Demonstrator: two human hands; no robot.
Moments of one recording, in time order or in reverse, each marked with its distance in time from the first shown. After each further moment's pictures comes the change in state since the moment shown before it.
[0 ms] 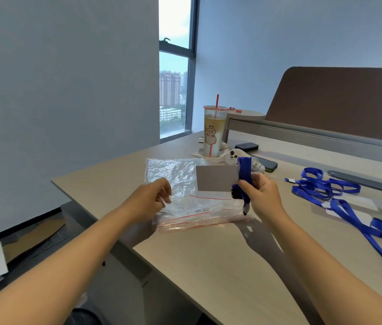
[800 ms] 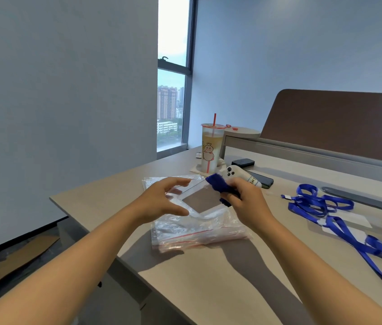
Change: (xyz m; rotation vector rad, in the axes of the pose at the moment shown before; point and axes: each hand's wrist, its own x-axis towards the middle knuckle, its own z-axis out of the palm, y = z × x) left_hand 0.009 0.040 -0.019 -0.308 -0.052 0.086; right_hand 0.009 -0.023 0.012 -0.386 -0.164 -0.279
